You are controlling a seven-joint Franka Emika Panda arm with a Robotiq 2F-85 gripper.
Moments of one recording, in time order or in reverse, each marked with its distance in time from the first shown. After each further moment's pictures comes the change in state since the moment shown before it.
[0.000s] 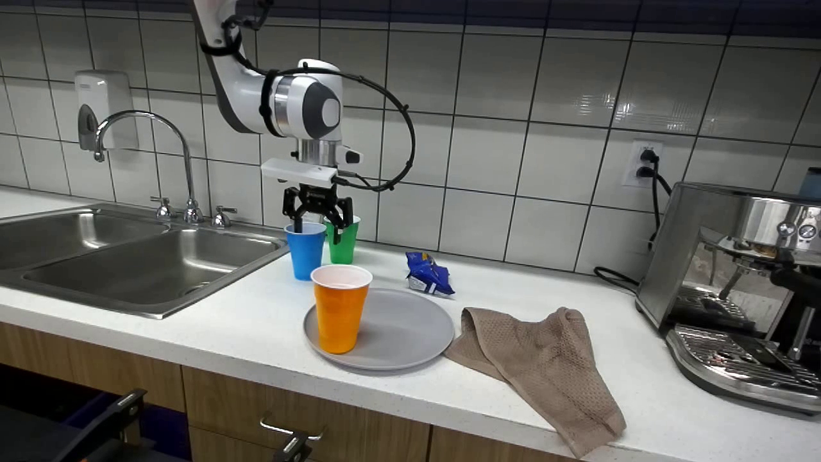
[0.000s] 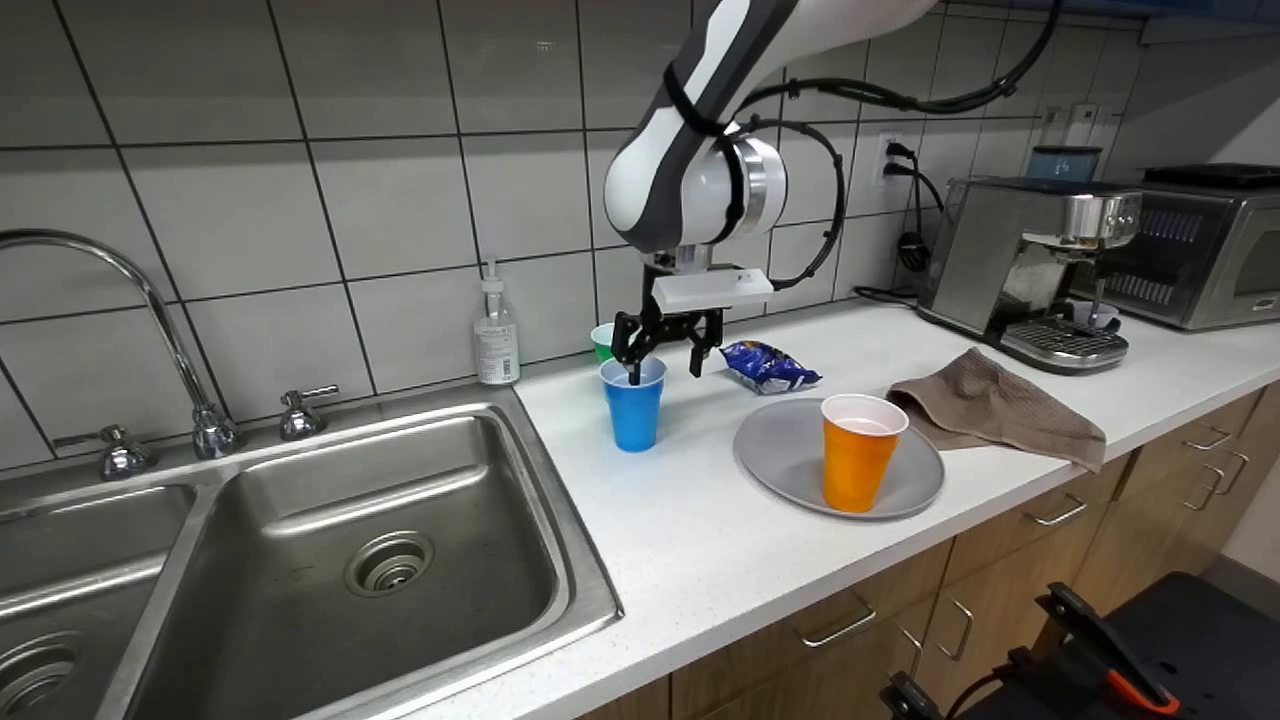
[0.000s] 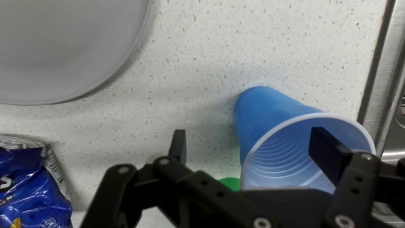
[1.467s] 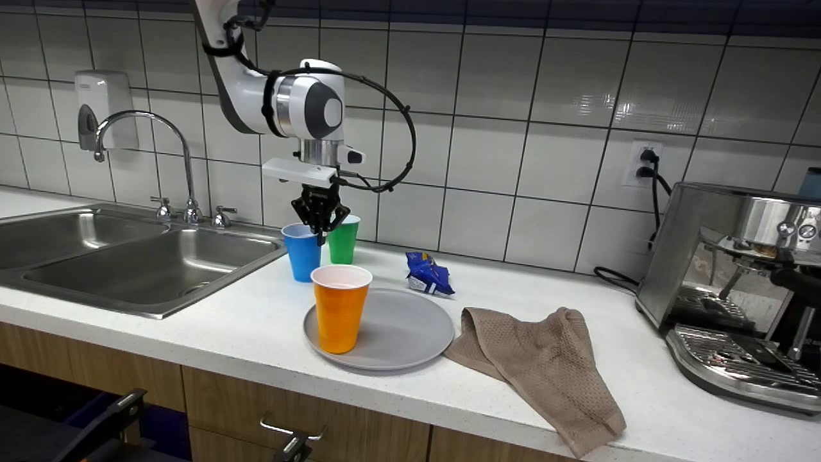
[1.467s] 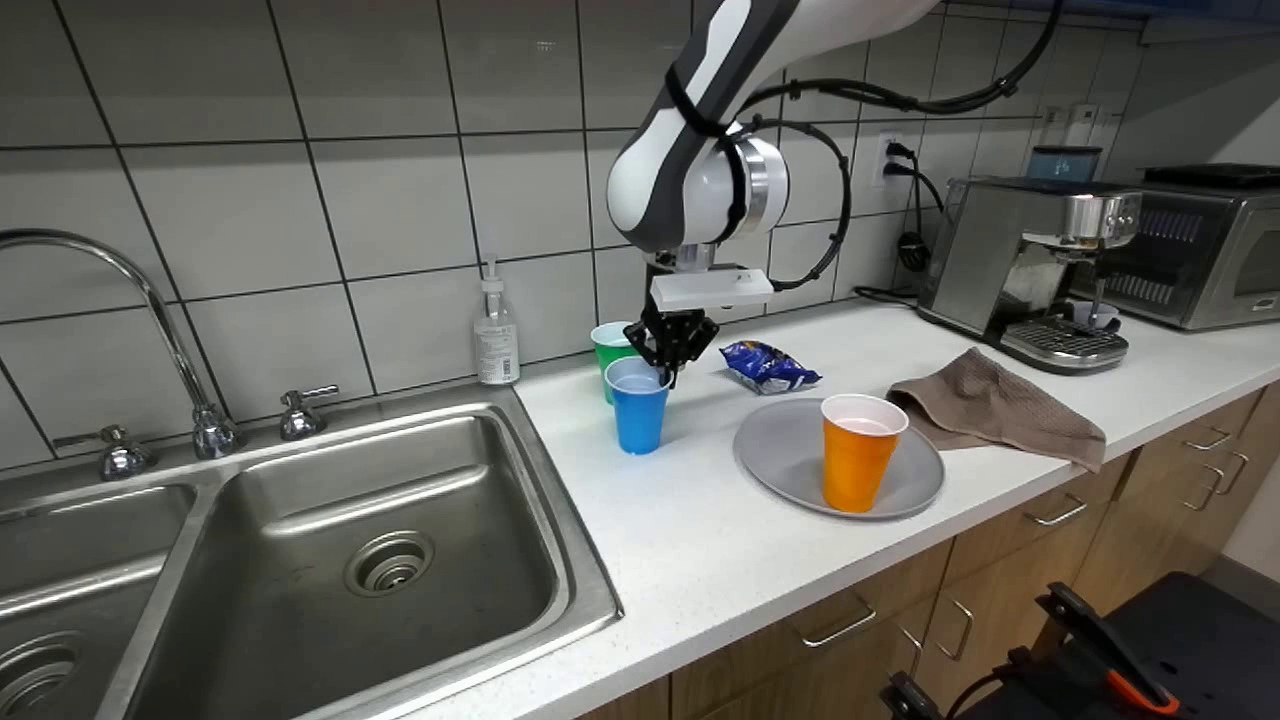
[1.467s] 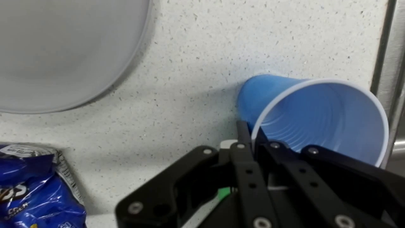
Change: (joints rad) arm 0.006 0.002 -0.014 0.004 0.000 0.002 0.056
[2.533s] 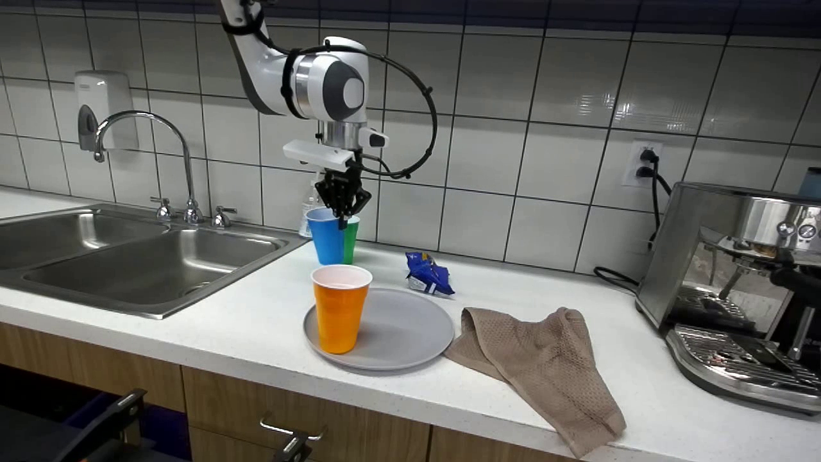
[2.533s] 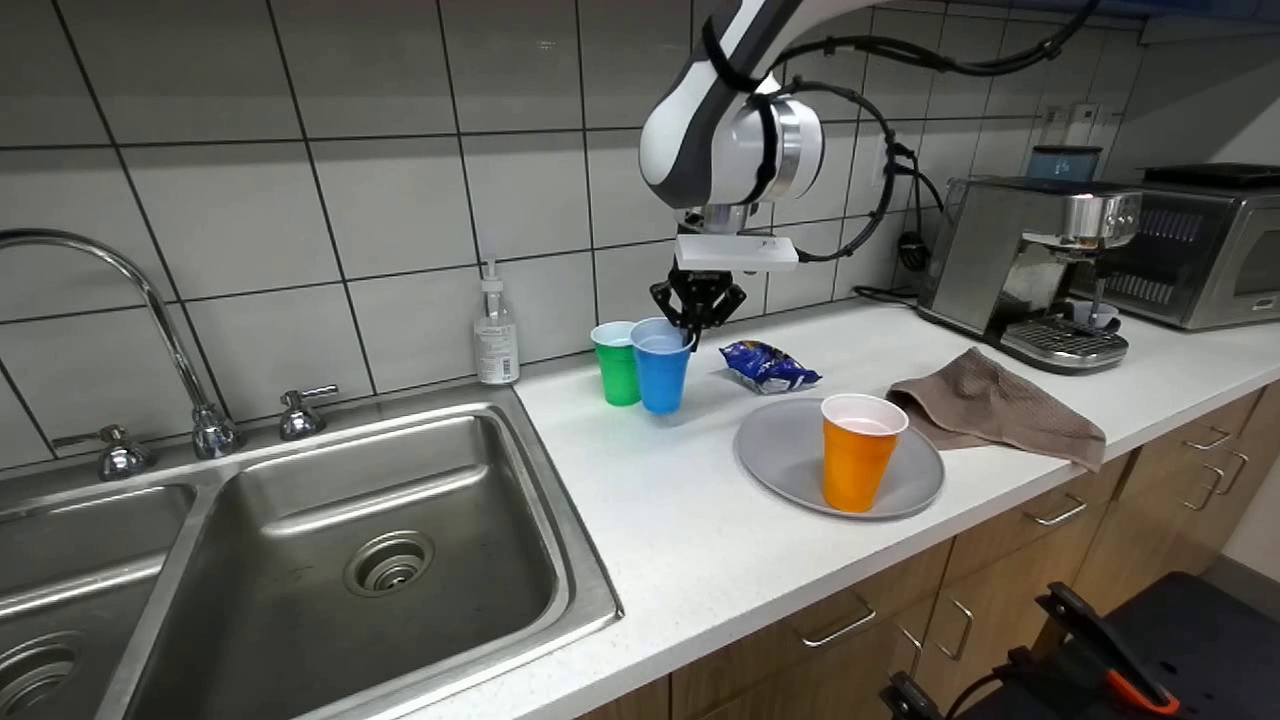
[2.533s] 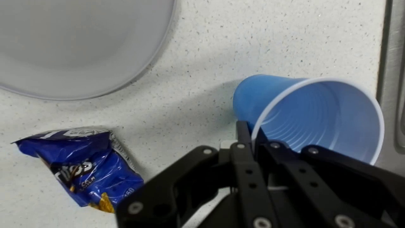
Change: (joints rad) arm -0.048 -0.071 -0.028 -0.011 0.050 -0.001 0.042
